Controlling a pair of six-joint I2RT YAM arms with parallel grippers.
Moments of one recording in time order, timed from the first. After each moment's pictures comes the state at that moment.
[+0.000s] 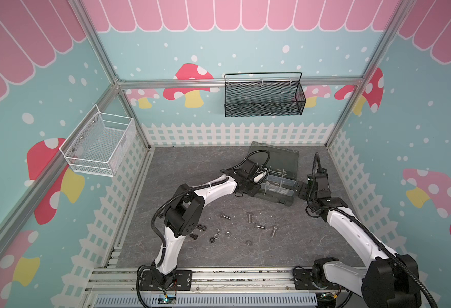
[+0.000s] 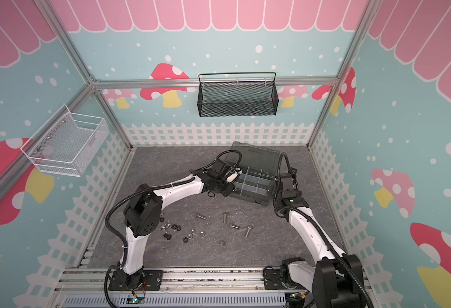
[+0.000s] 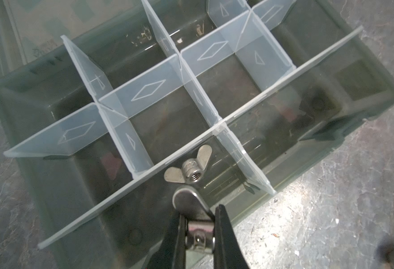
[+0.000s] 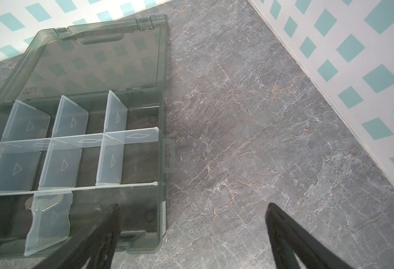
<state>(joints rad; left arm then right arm) -0.73 2.12 1.64 -0.44 0.10 0.14 0.16 1.15 0.75 -0.37 0.33 0.42</state>
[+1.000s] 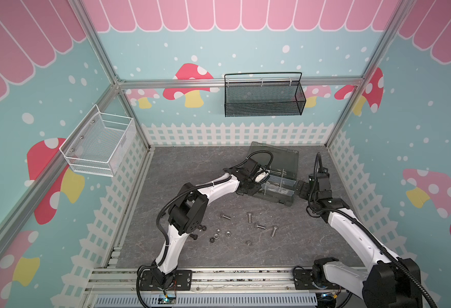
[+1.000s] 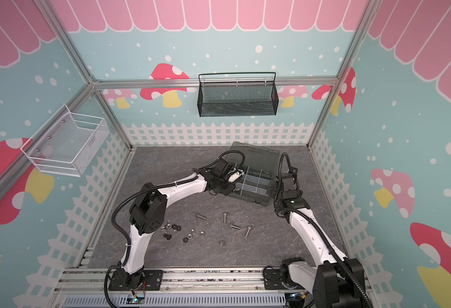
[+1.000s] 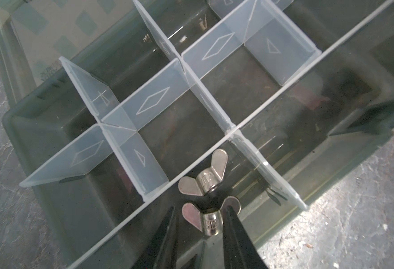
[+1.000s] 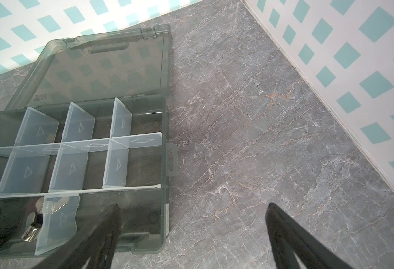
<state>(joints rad) -0.73 2.17 1.72 -0.48 0.06 0.24 0.16 1.13 0.75 -0.37 0.33 0.42</state>
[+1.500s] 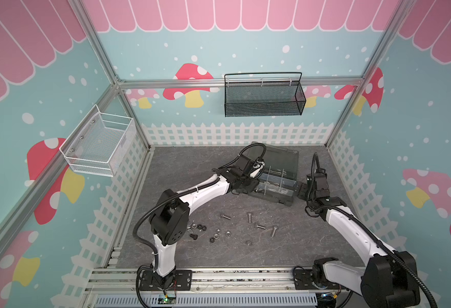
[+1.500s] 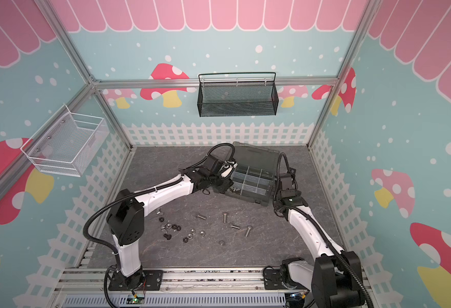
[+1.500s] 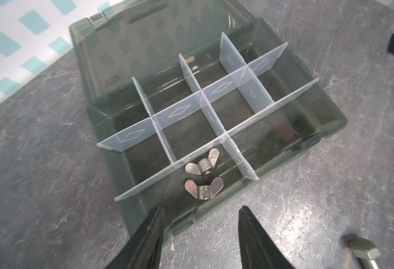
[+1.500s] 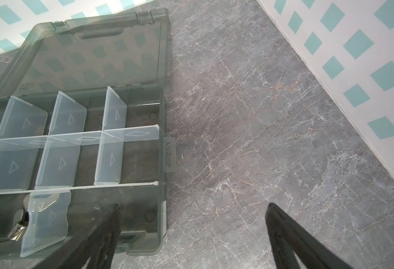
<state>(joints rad) -0.73 1.89 1.53 -0.41 0.02 0.04 0.16 1.19 0.75 -0.37 0.32 0.42</state>
